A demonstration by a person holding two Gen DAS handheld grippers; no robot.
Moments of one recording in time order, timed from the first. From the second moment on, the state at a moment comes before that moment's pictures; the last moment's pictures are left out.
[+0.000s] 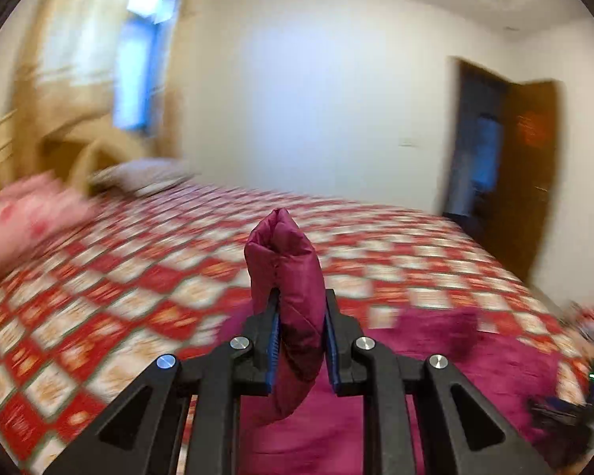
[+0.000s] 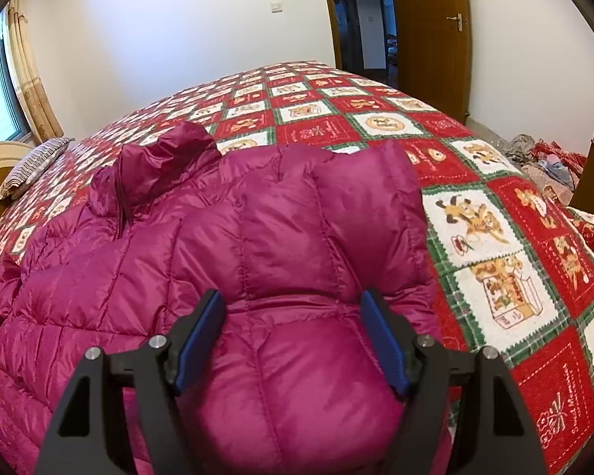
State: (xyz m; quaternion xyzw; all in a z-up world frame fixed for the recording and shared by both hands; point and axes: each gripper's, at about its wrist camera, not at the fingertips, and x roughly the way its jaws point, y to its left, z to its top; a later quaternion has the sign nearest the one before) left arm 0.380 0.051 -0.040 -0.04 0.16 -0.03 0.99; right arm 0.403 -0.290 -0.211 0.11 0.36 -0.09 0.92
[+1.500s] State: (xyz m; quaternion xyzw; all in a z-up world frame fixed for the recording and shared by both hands) left arm 0.456 -0.009 -0.147 0.07 0.33 0.06 0.94; right arm 0.419 -0.187 -0.162 0.03 0.37 0.00 0.93
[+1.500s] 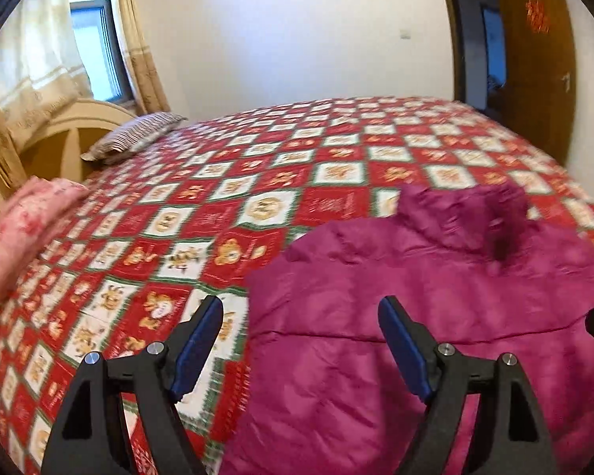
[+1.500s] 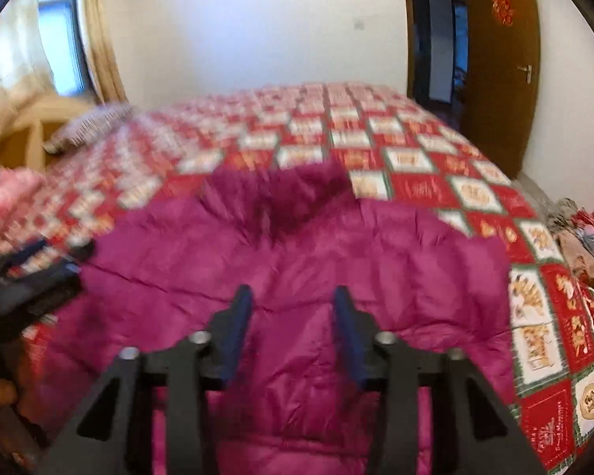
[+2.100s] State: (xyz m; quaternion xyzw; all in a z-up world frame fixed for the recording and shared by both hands) left arm 0.481 -0.005 -0.209 0.09 0.38 0.12 0.91; right arm 0.428 -0.215 -0.207 0.07 0.41 0.01 0.91
